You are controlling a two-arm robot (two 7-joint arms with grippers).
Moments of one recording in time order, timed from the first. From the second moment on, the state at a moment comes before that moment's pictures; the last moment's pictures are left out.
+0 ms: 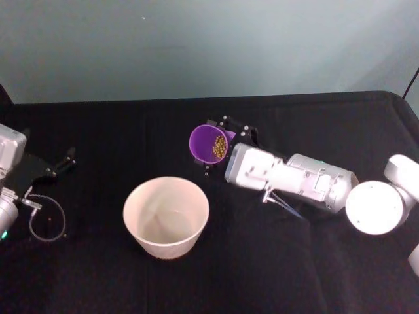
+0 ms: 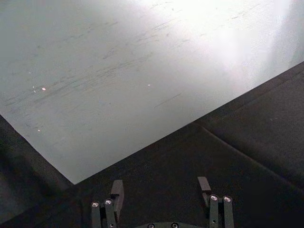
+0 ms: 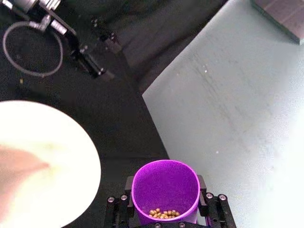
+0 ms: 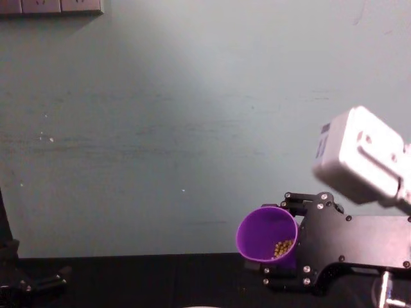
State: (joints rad) left arm -0.20 0.60 0.45 -1.41 -0.25 -0.12 0.03; right arm 0.36 0.57 -0.62 -1.61 -0.25 -0.09 0.31
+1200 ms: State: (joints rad) left arm -0.20 0.60 0.45 -1.41 -0.25 -0.12 0.03; right arm 0.35 0.60 -0.72 -1.68 -0.78 -0.11 0.20
